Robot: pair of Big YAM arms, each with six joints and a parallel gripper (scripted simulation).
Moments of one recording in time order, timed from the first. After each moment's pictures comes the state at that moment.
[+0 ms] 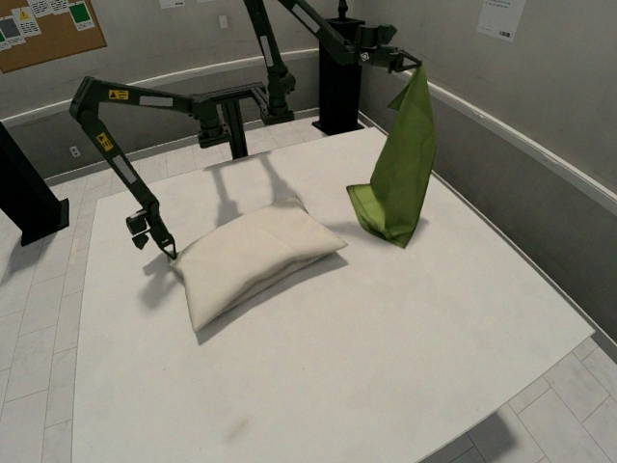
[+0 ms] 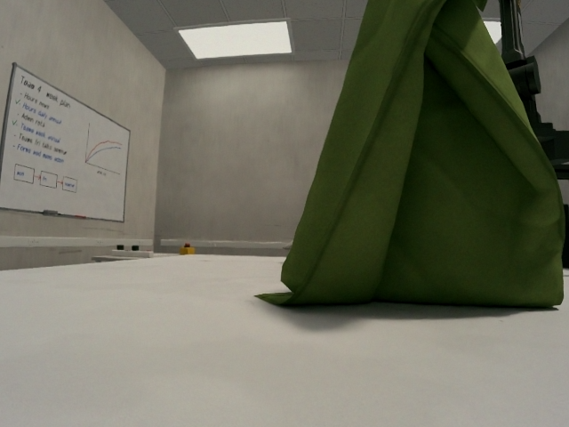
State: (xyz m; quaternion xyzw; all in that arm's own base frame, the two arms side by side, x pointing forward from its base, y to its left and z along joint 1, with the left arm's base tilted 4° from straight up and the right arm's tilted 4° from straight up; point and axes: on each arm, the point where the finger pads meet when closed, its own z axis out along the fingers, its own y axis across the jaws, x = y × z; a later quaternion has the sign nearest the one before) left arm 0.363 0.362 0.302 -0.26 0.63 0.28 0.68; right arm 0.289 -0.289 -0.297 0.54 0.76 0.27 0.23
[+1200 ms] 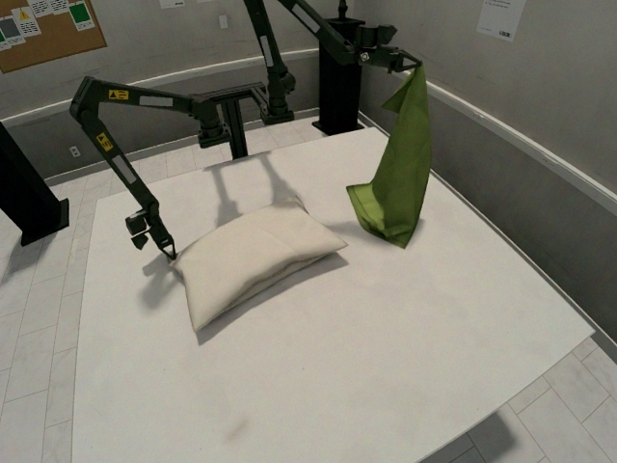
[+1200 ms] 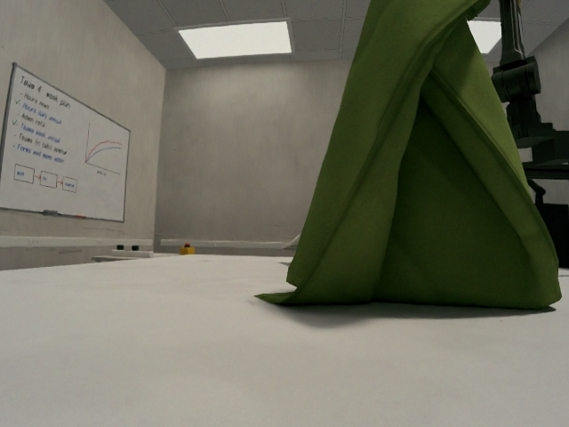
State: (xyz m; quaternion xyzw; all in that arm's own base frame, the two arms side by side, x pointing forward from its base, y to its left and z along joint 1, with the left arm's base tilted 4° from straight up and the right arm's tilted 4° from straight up) left arm 0.363 0.362 0.302 -0.26 0.63 0.28 0.68; right arm 0.290 -0.292 -0.297 0.54 0.76 0.27 0.24
